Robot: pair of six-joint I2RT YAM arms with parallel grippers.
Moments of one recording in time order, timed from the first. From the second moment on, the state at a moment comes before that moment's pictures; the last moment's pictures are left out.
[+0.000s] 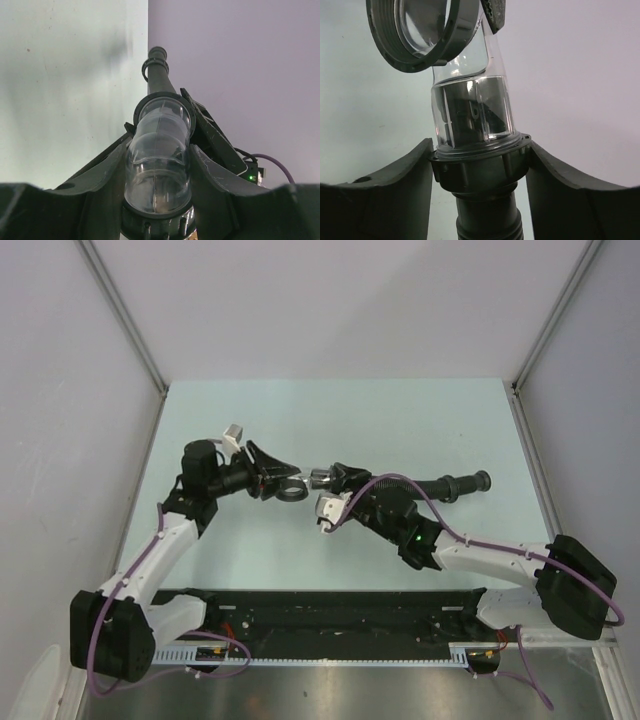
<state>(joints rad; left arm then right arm) -0.22 1.07 0.71 0.02 0.78 -1.21 0.99 1.28 0.66 0.54 0.11 -0.89</state>
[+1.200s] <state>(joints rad) -0.40 0.95 0.67 0.14 0.74 -0.18 0.51 1.56 1.01 0.10 -1.17 -0.10</state>
